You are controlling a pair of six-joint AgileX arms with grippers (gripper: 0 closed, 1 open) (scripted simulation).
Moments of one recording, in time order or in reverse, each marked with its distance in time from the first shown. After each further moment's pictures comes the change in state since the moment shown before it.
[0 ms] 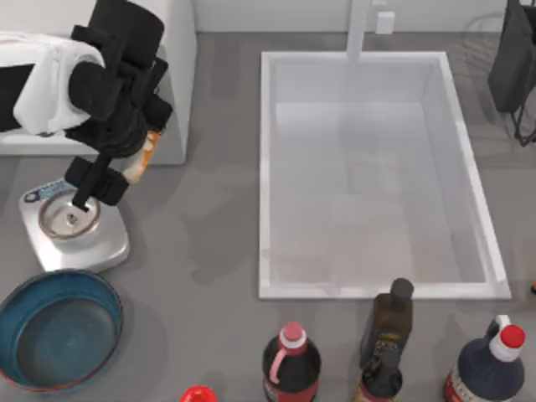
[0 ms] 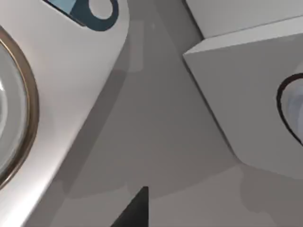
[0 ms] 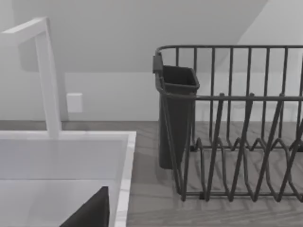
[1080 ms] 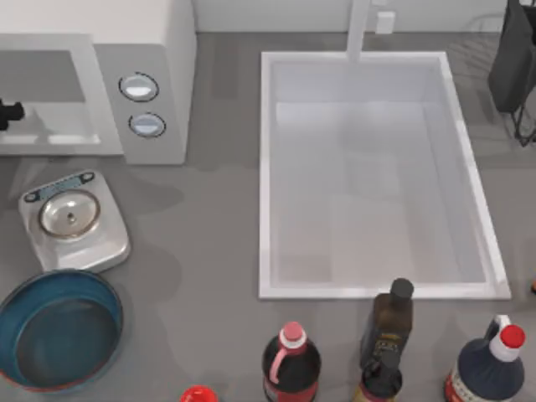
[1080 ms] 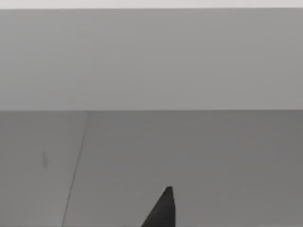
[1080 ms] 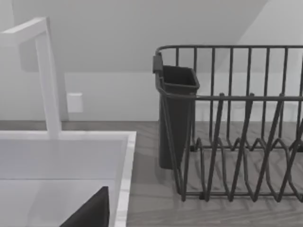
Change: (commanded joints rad) left arm 0.601 0.053 -0.448 1.319 0.458 1.439; right arm 0.000 0.000 0.000 0.000 0.000 0.000
